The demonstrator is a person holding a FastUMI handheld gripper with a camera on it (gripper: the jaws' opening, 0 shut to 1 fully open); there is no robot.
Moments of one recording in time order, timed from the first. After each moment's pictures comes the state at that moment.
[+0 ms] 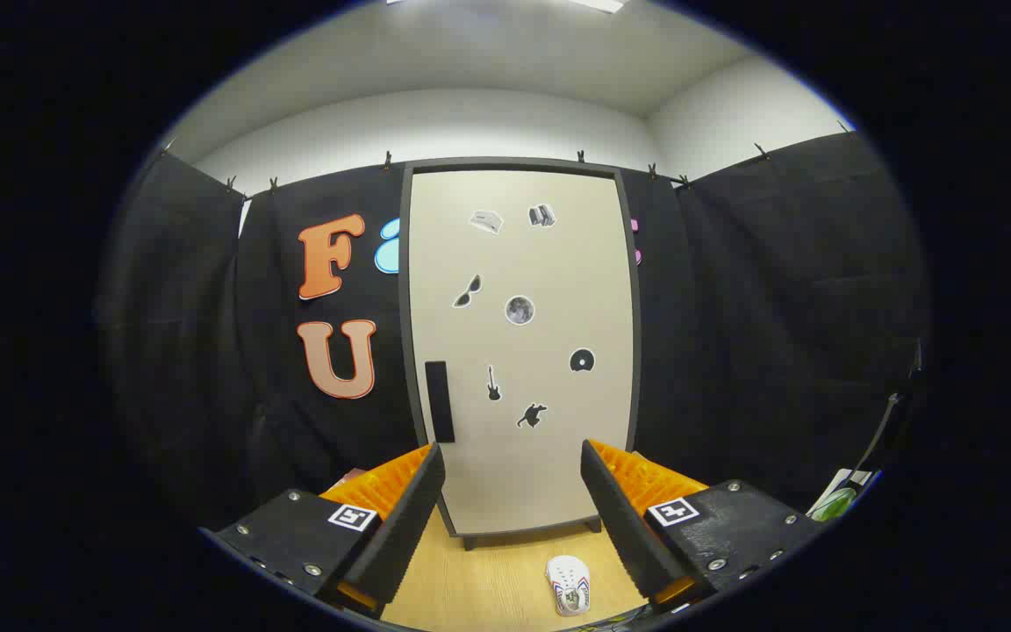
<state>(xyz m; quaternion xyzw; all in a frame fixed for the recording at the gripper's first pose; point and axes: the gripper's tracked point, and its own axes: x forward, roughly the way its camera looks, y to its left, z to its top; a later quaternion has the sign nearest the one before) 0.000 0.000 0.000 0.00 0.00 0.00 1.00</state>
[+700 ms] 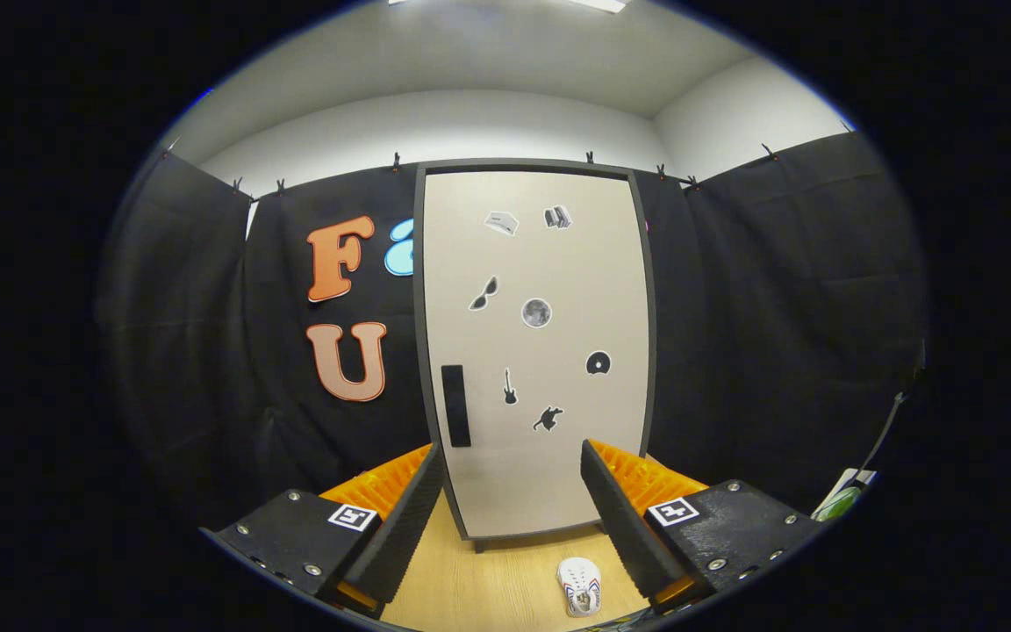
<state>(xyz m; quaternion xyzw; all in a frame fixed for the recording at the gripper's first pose) 0.006 0.018 0.005 0.01 -0.01 0.01 1.00</state>
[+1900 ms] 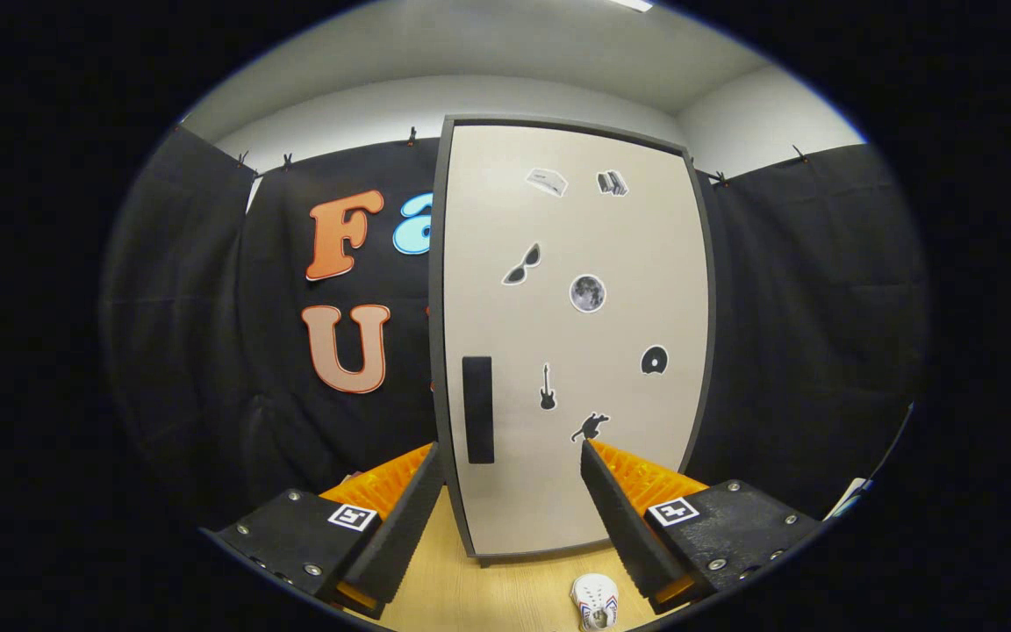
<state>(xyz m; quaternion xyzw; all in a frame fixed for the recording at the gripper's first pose) 0.118 0.066 -0.018 -0.02 0.00 0.01 1.00</state>
